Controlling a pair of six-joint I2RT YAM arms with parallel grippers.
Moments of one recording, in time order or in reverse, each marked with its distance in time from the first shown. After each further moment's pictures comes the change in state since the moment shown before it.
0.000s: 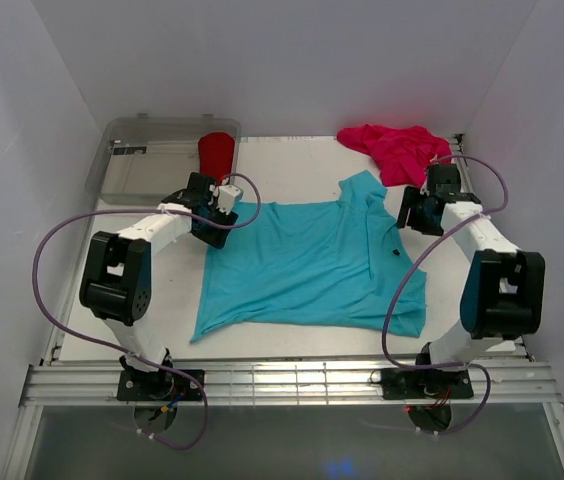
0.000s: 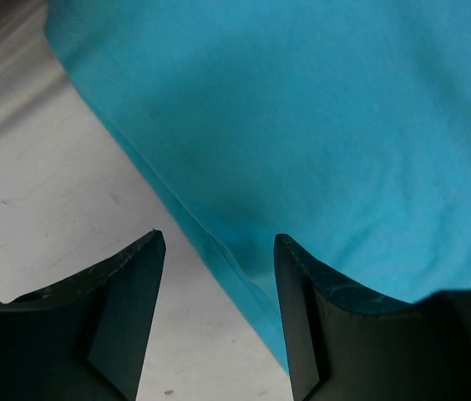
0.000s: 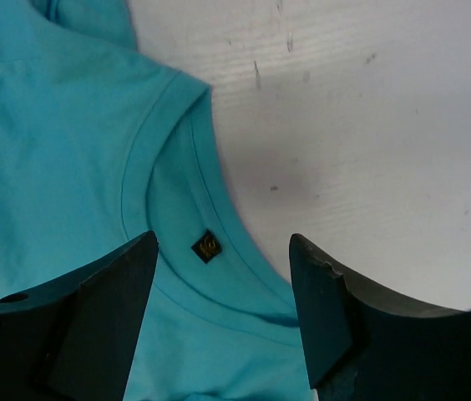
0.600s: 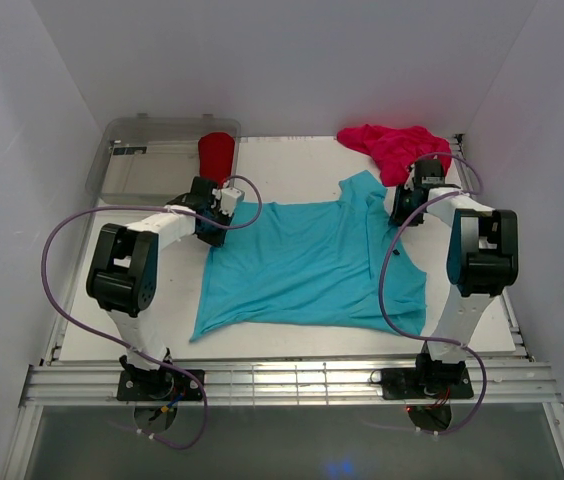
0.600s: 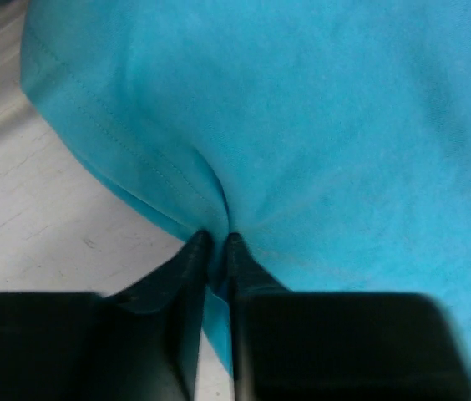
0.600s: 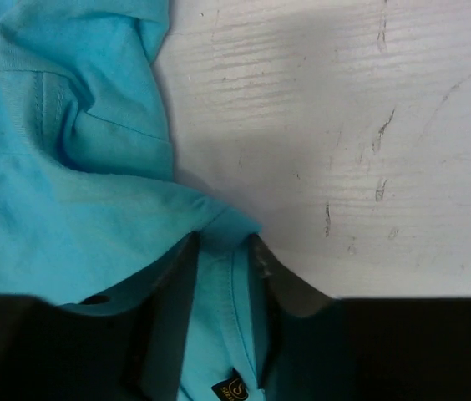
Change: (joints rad) left arm 0.002 0.084 -0.022 0.122 0.013 -0.062; right arm 0.000 0.389 0.196 0.148 -0.145 -0.053
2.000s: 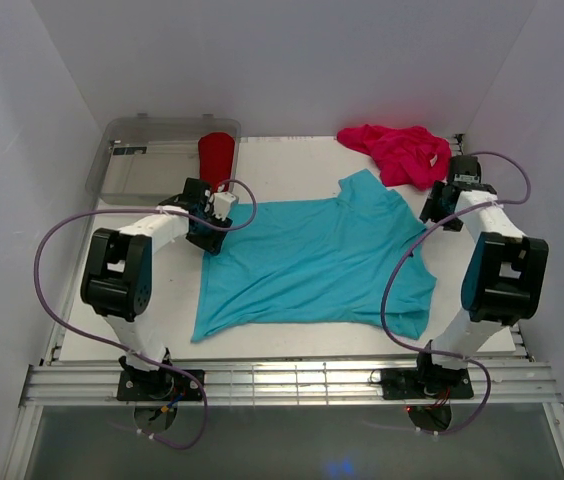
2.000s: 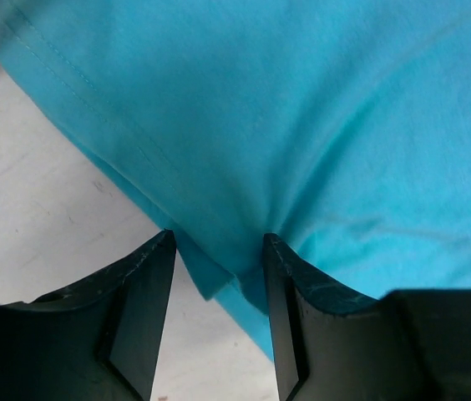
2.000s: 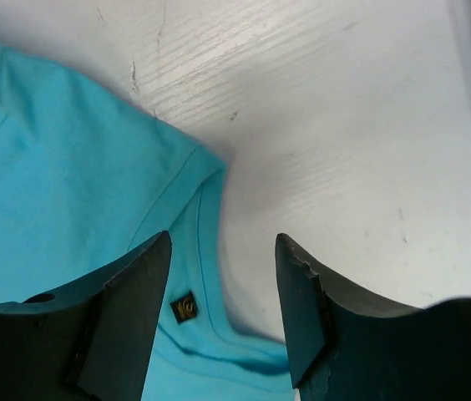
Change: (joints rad) left arm 0.031 -0.036 -0.014 -0.075 0.011 0.058; right arm -0.127 -0.168 -0.034 -0.148 0.232 0.066
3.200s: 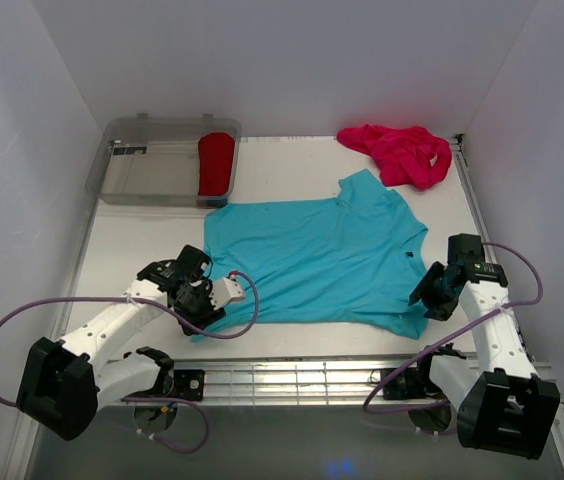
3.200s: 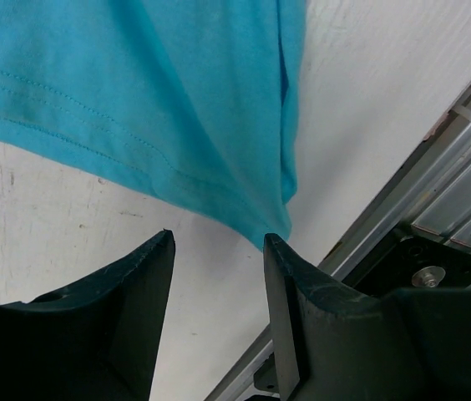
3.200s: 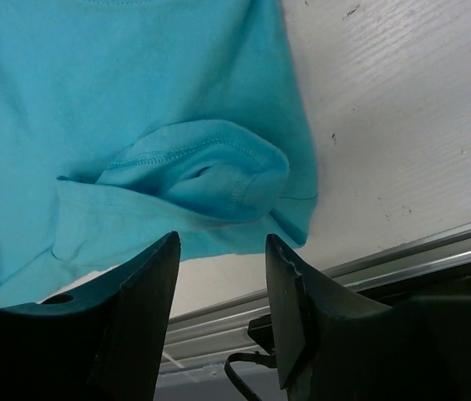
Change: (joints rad) left arm -0.241 -0.711 -0.487 -0.475 0.044 0.369; right arm 0.000 -0.799 -0.579 -0.449 -0.169 0.292
